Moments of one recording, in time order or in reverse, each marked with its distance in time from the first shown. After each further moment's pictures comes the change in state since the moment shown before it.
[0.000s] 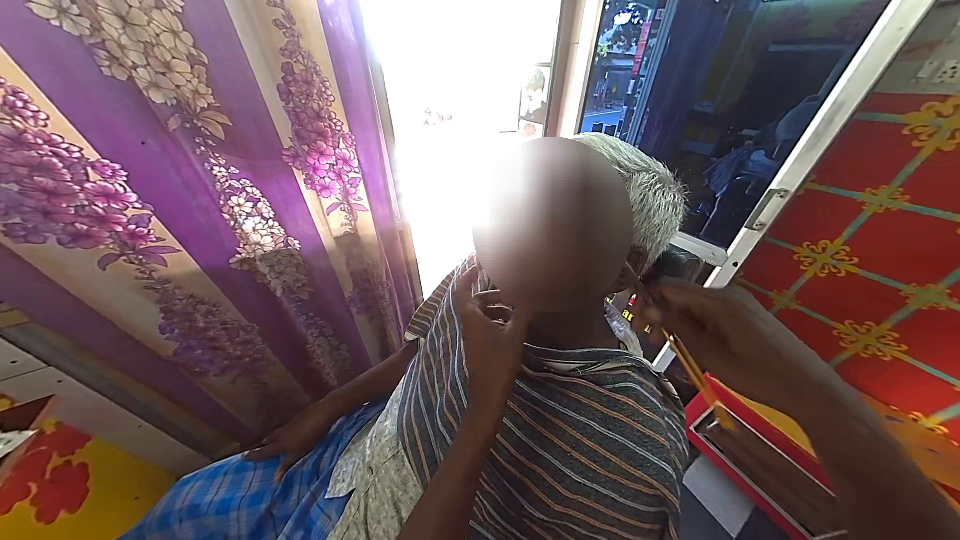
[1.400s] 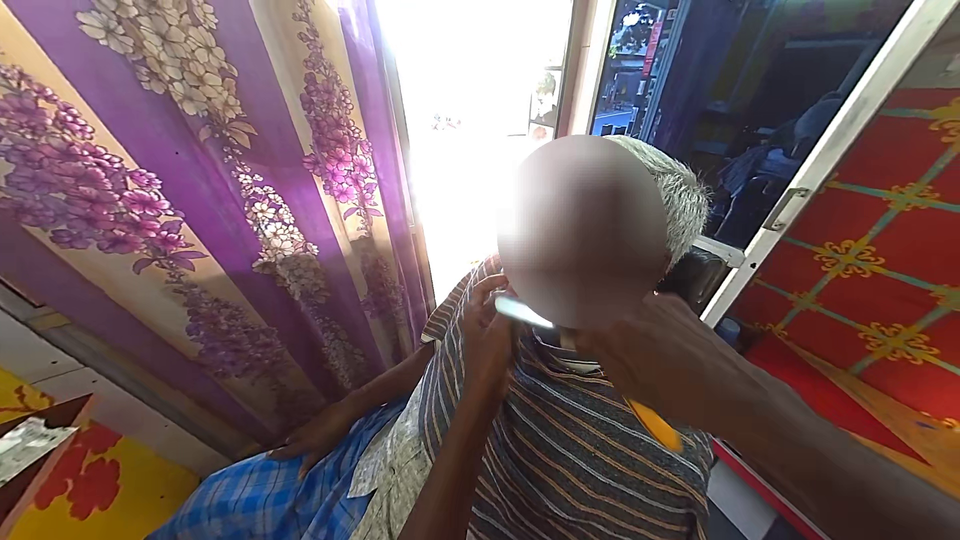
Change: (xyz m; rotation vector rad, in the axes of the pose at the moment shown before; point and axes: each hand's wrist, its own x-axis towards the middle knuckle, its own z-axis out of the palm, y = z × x) left_hand 0.017 -0.006 -0.029 -0.404 -0.189 -0.125; right_hand 0.037 -0.088 0.038 -0.373 -0.146 -0.263
